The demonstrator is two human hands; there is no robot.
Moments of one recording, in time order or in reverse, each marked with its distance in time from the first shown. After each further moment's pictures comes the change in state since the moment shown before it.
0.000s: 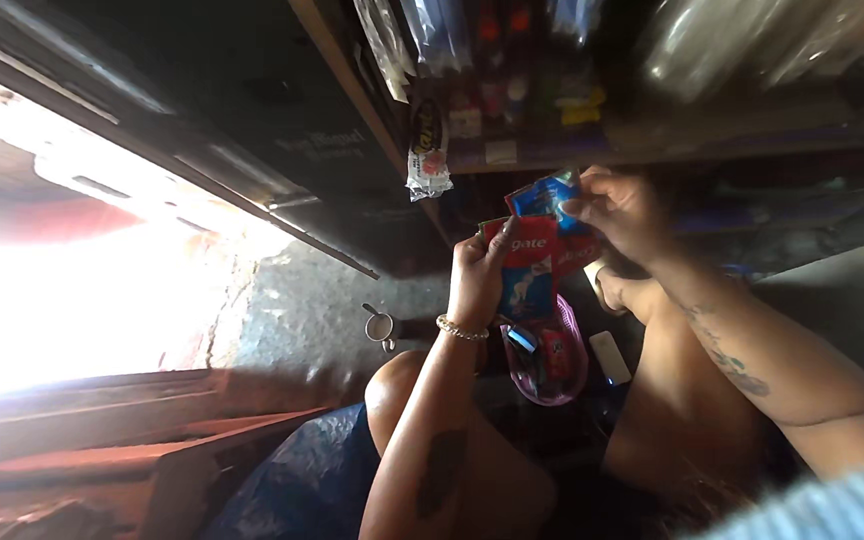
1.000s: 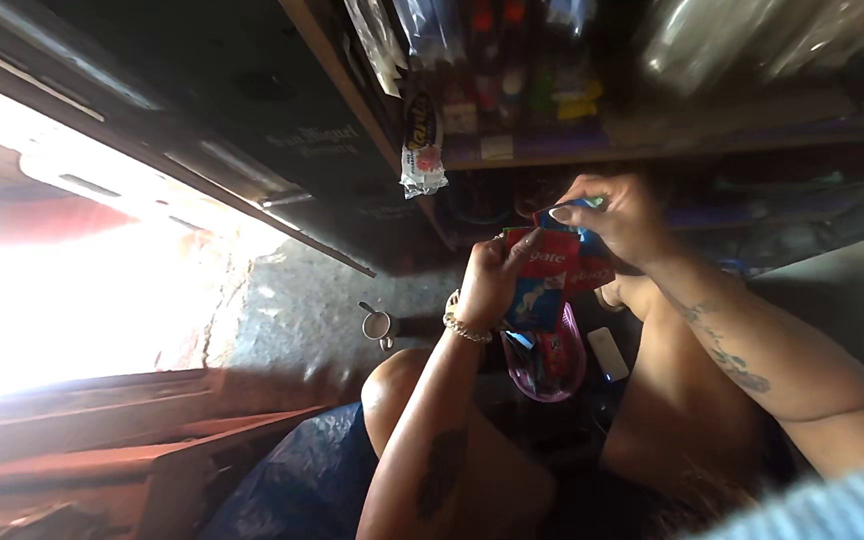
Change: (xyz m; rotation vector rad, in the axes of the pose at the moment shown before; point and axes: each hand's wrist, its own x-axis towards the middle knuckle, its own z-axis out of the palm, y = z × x) left_hand 0.000 -0.006 0.005 0.149 -0.165 -0.003; right_hand -0.001 -0.010 0.005 0.087 -0.031 0.084
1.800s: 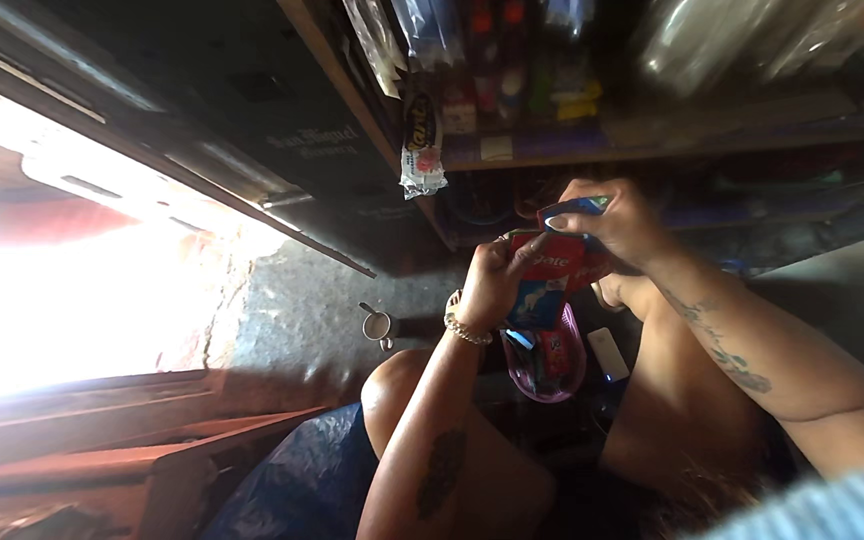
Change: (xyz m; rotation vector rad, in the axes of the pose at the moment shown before) left_hand 0.000 -0.004 0.000 -0.012 -0.062 0.130; right_hand -0.001 0.004 -0.001 0.092 -0.068 0.049
